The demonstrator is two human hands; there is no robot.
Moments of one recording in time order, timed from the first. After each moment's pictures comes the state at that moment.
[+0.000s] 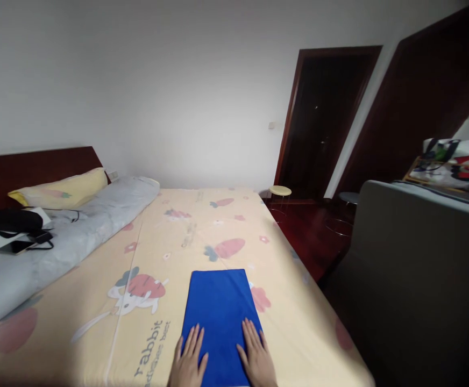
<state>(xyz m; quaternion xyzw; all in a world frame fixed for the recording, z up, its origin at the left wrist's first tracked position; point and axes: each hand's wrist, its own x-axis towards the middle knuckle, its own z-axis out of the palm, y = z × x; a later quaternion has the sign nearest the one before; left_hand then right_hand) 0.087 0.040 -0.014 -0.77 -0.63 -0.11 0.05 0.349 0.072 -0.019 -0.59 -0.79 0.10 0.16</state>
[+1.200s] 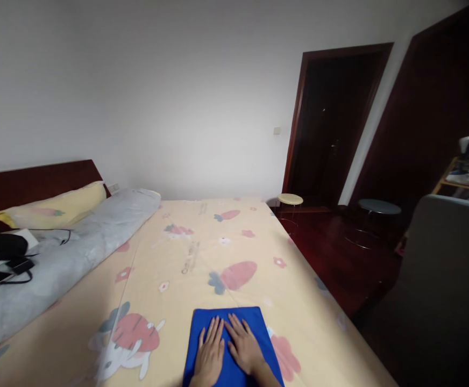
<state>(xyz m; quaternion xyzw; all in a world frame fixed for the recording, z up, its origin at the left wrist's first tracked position) 0.123 0.208 0.008 -0.79 -0.60 -0.14 0.02 0.289 0.240 0.020 -0.41 -0.88 0.15 0.17</state>
